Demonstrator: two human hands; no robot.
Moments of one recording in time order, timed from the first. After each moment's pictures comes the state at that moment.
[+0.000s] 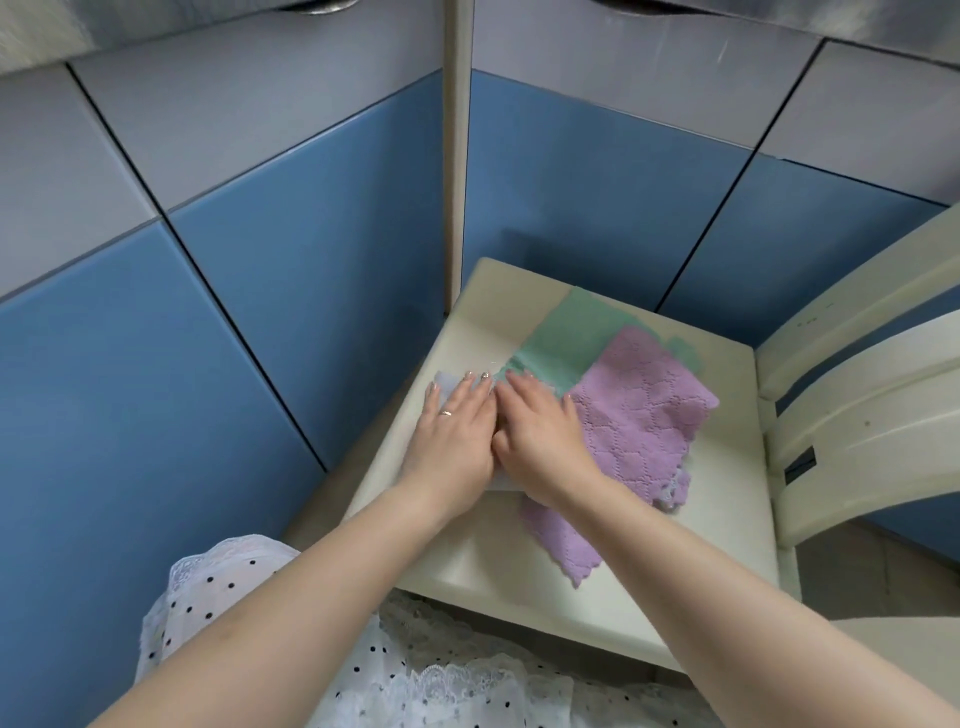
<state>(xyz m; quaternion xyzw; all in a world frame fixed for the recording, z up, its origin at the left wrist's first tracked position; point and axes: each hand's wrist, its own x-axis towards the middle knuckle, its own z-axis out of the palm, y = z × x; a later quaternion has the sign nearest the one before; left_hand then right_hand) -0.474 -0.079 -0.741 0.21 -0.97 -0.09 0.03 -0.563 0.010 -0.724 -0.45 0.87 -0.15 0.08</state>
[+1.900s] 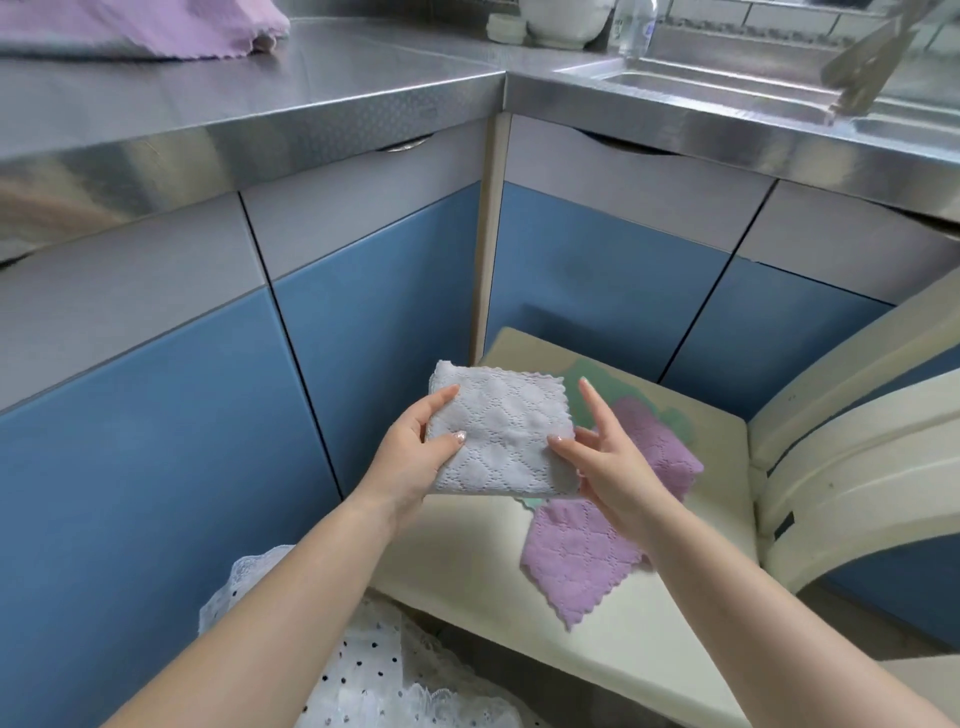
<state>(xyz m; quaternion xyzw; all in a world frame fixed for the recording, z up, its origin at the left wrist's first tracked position) -0.421 -0.085 -0.657 0.30 -0.56 -0.74 0.23 -0.570 0.059 -0.648 -0.20 0.65 -0.61 0.40</state>
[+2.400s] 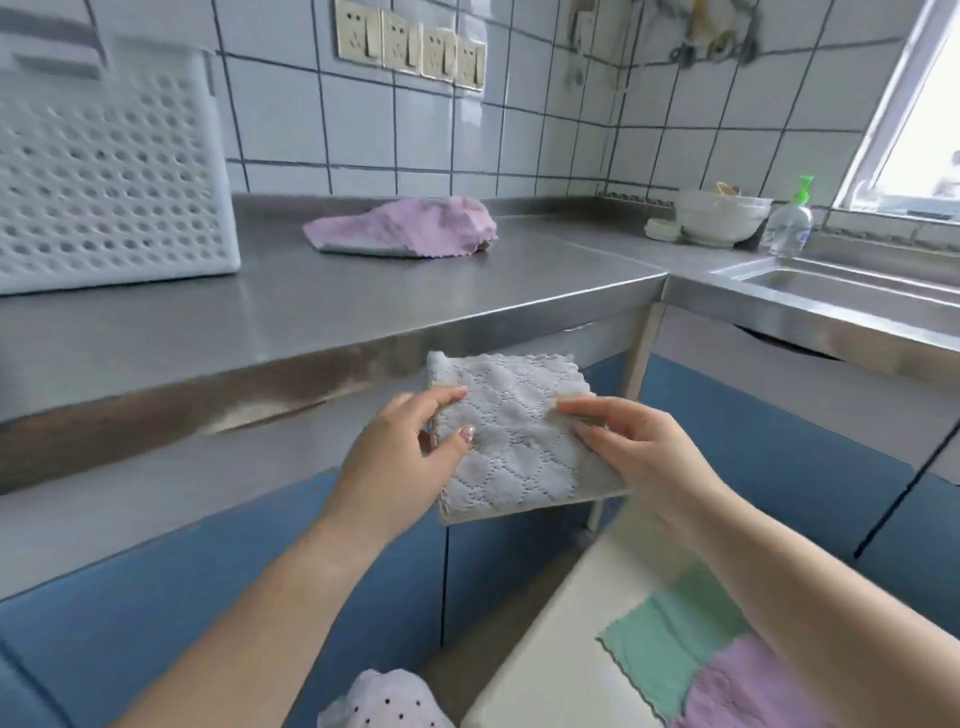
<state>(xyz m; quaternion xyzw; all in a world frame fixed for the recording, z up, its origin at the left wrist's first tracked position) -0.305 -0.143 -0.506 0.38 -0.80 -0.25 0.40 -0.509 -0.056 -0.487 -0.51 0.64 -0.52 0.24</state>
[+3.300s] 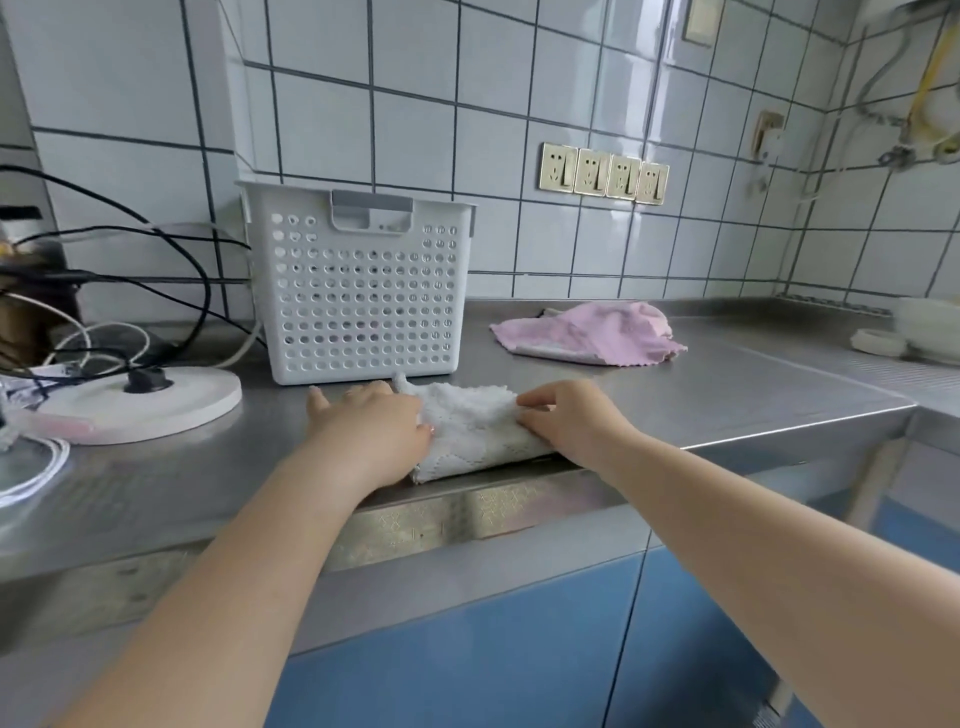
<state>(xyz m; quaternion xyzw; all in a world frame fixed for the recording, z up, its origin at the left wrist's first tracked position) -0.138 -0.249 -0.404 0.66 -0.74 0.07 0.07 -0.339 -0.252 -0.404 -0.69 0.65 -0.30 0.11</state>
